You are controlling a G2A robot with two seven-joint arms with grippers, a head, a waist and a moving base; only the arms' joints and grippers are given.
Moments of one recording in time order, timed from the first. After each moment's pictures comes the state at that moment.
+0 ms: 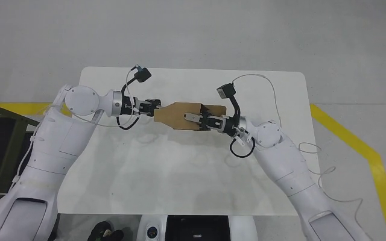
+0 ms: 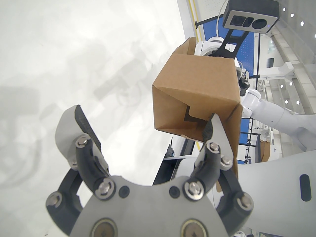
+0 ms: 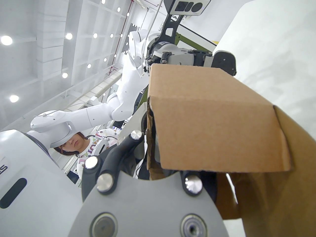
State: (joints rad) left arm 0.69 -0.96 -1.05 -1.32 -0.13 -0.29 -1.24; right arm -0.86 -1.30 0.97 -1.23 0.34 -0.64 0.91
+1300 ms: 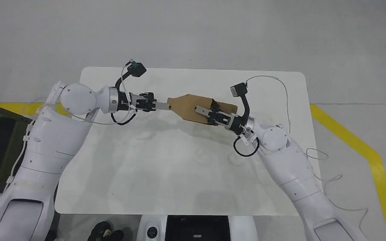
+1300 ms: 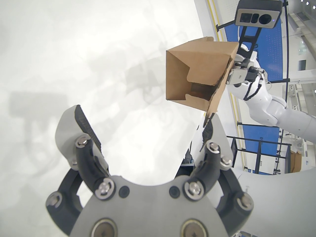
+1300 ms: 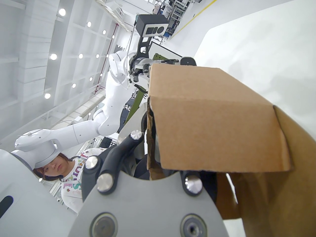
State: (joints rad) left arm 0.68 -0.94 -1.07 -1.35 0.01 -0.30 -1.18; right arm -0.92 -1.28 1.05 -1.28 0.22 -0.60 0.77
